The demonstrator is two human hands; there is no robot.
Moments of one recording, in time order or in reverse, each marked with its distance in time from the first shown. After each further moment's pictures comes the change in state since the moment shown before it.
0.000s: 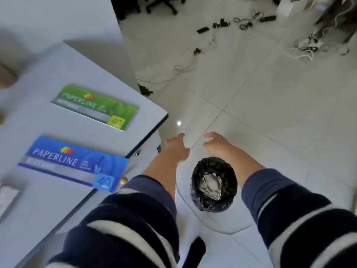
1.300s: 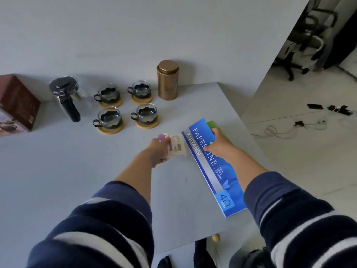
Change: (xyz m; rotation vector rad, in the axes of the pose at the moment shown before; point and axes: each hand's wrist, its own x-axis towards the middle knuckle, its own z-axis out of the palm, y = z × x) left_hand -0.100 -0.316 -0.243 -1.372 0.483 -0.529; right_hand 0.002 -0.348 0.232 -0.434 -0.228 -0.449
